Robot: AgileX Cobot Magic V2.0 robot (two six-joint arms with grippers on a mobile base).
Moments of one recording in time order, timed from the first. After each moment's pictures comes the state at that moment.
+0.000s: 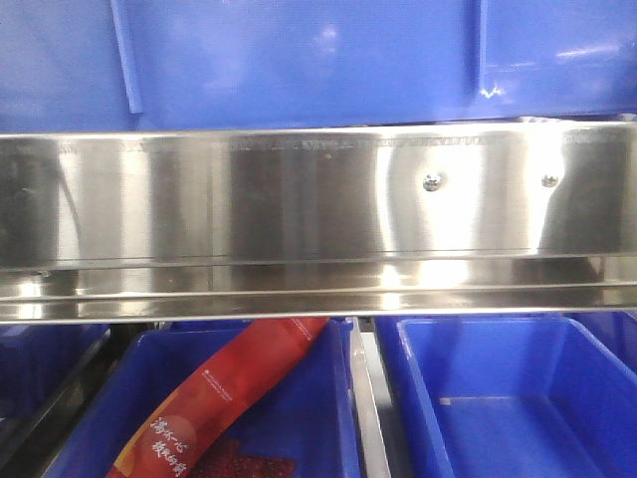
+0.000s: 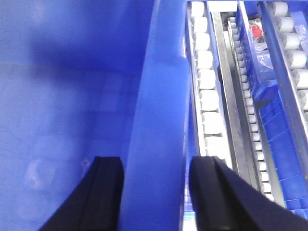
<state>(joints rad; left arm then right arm) -0.06 1.46 -1.65 -0.19 0.70 0.10 0.20 1.70 -1.92 -0.06 1.20 0.11</state>
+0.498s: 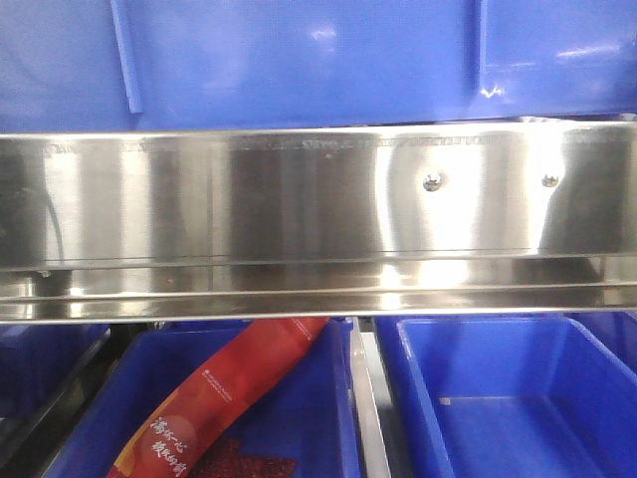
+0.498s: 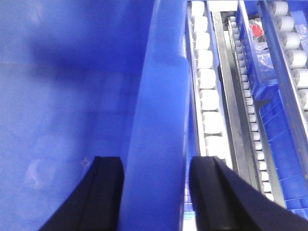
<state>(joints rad) -0.06 1.67 -1.85 -0.16 0.86 0.08 0.20 1.70 -1.92 -0.06 1.21 0.11</state>
